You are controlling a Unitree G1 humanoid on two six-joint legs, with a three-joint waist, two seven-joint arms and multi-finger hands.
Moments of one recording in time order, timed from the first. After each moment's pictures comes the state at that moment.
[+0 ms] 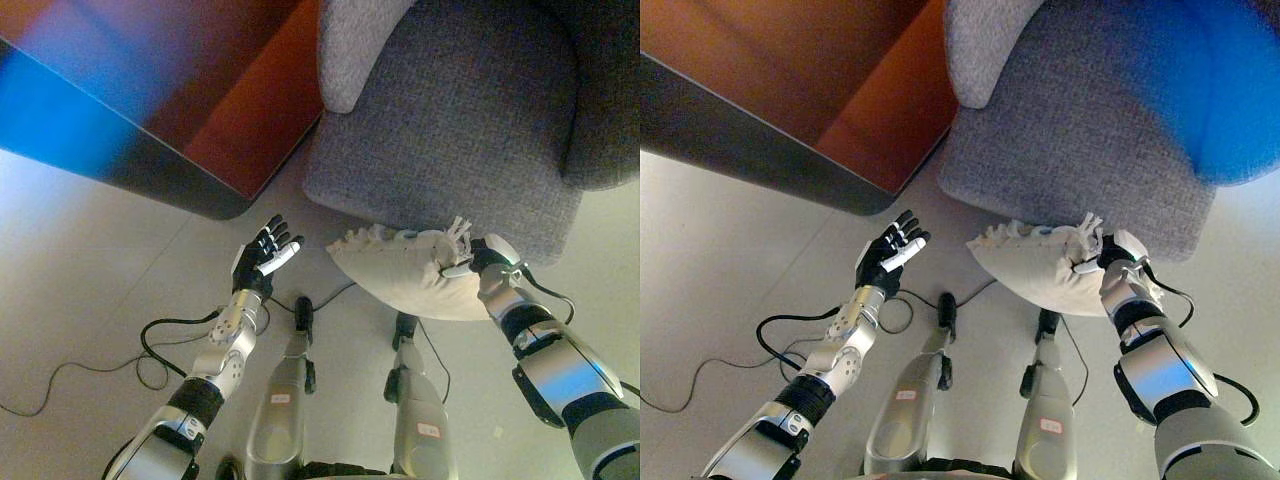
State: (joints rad) left arm -0.37 0.33 -0.39 0.53 -0.76 -0.28 0.11; right arm -0.84 -0.51 0.51 1.22 -0.09 0.21 -0.18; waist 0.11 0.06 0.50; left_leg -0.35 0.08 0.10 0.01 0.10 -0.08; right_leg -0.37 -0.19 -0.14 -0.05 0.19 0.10
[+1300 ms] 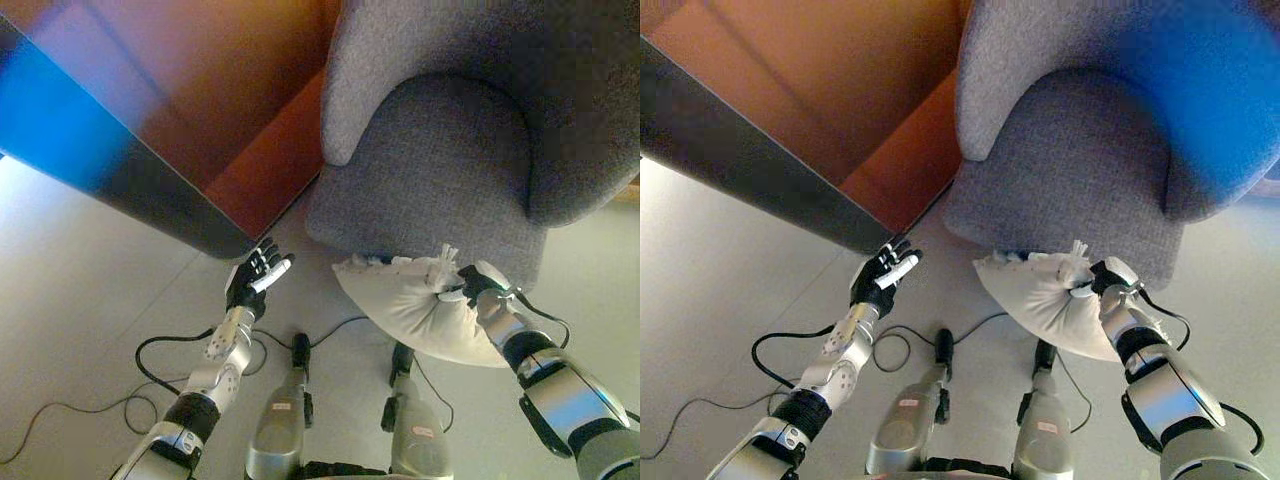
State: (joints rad) left arm -0.26 0.31 -0.30 0.55 -0.74 -0.20 0.12; right arm -0.64 -0.53 0.50 1.01 -0.13 0.22 -0.12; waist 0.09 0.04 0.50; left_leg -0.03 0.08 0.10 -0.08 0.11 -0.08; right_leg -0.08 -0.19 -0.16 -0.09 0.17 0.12
